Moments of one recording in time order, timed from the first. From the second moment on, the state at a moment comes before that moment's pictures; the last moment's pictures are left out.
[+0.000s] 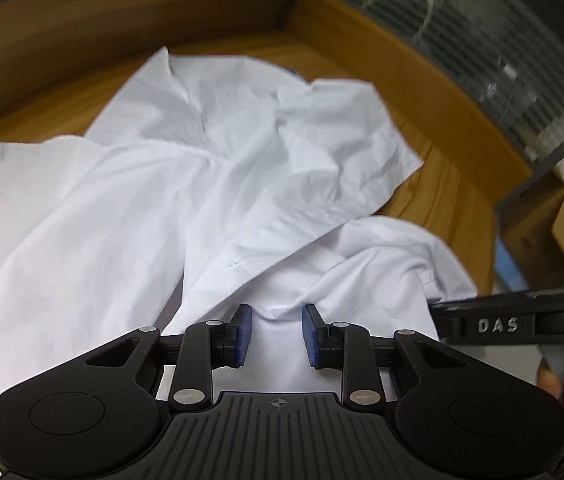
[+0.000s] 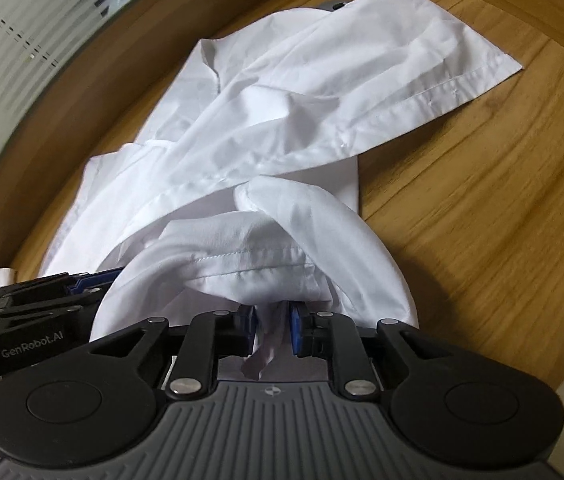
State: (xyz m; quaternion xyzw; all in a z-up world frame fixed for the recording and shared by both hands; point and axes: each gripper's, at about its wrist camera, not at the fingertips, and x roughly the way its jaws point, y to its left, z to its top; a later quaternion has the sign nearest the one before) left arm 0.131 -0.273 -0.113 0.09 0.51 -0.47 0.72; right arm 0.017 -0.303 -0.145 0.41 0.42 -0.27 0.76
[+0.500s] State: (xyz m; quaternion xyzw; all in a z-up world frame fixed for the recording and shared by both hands) left arm 0.105 -0.303 -0.136 0.19 0.49 -0.44 0.72; right arm -0.016 -0.322 -0.118 0.46 0.40 -0.19 0.77
